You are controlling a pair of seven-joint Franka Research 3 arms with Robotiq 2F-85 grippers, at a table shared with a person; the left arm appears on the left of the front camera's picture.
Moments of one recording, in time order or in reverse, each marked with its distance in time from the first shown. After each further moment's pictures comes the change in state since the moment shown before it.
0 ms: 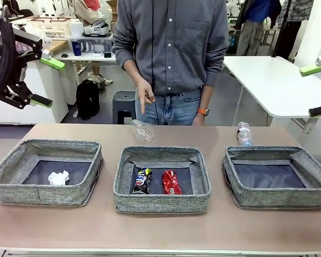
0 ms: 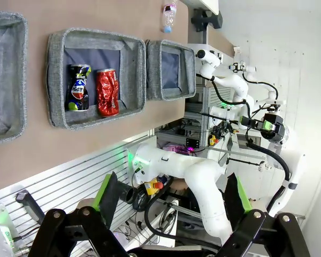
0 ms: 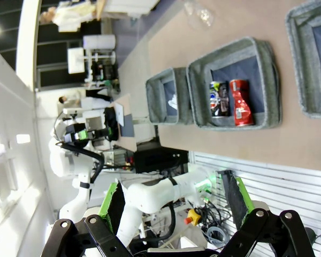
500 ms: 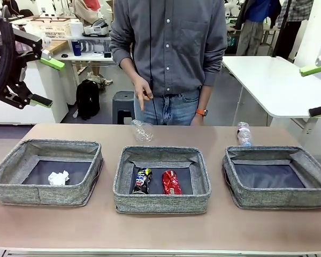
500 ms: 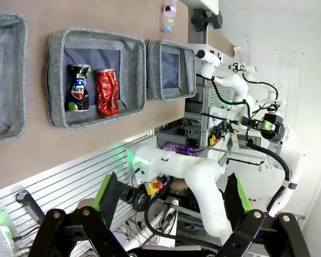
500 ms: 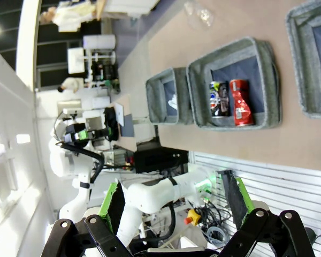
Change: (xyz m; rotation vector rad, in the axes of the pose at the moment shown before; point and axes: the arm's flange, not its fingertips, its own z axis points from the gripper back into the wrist) left arm 0.000 0.000 0.000 0.000 0.000 0.000; right arm 0.000 0.000 0.000 0.000 0.000 0.000
